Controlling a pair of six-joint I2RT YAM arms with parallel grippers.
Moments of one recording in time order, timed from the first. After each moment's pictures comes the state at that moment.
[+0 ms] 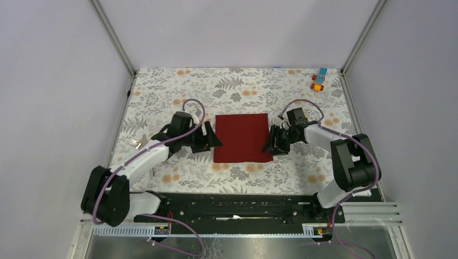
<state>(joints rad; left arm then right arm) -0.44 1.32 0.69 -0.21 0.43 -0.71 0.26 1.63 0.81 -0.38 -0.57 0.50</state>
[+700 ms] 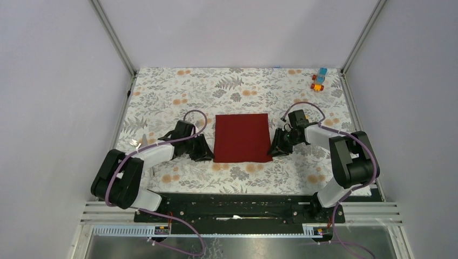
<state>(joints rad) -0.38 1.41 0.60 -0.17 0.43 -0.70 0.24 1.63 0.79 -0.40 -0.49 0.47</state>
